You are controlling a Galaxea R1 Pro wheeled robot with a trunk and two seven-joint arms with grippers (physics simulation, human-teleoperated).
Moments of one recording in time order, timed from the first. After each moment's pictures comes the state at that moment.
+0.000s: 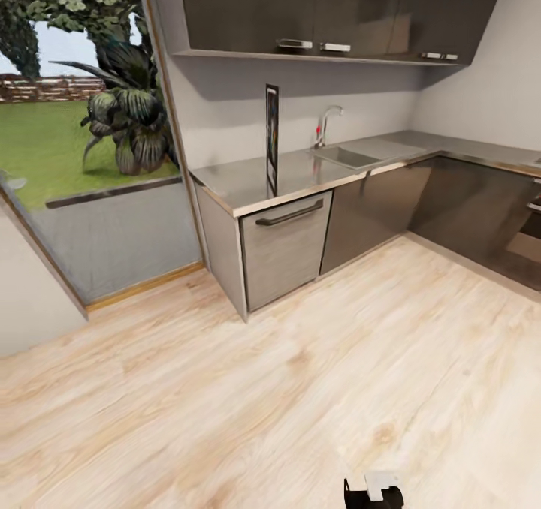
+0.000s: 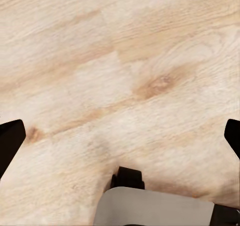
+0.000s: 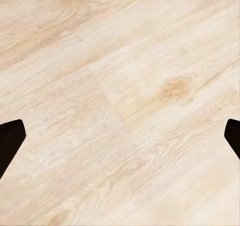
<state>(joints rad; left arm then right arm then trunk) 0.05 0.04 0.11 -0.66 0.13 -0.16 0.00 -0.27 0.04 0.09 -0.37 0.09 -0.29 -0.23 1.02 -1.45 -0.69</state>
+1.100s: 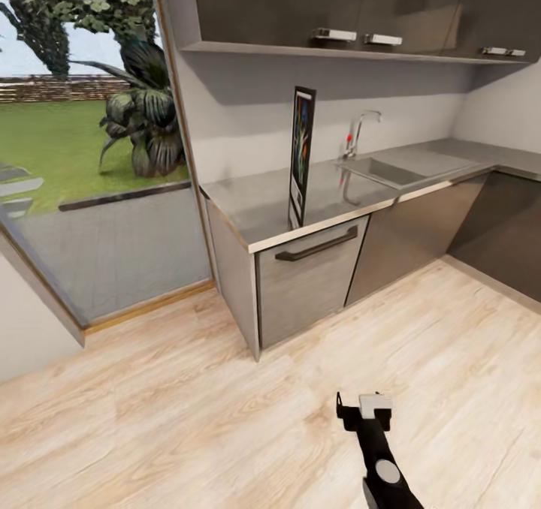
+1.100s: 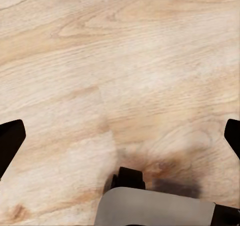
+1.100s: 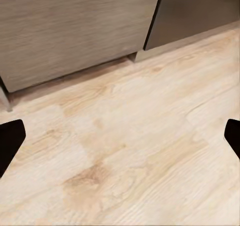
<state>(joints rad) 0.05 0.04 0.11 -0.66 0.13 -0.16 0.00 -0.26 0.04 0.09 -0.87 0.09 -0.15 -0.24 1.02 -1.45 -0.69</state>
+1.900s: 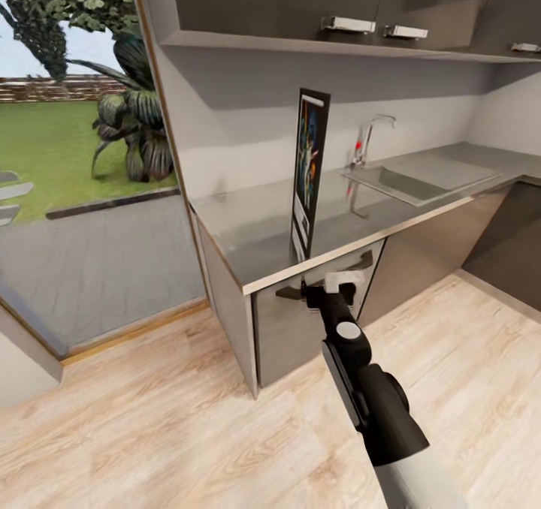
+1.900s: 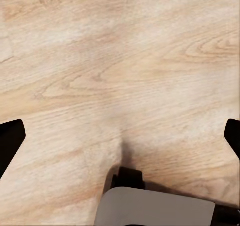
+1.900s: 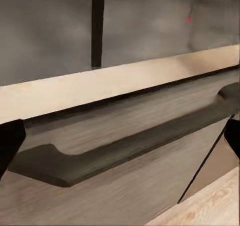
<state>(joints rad) 0.05 0.04 0.11 -0.66 0.13 -0.16 0.00 -0.57 0.15 0.26 -1.41 0.08 0.44 -0.29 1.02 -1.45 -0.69</state>
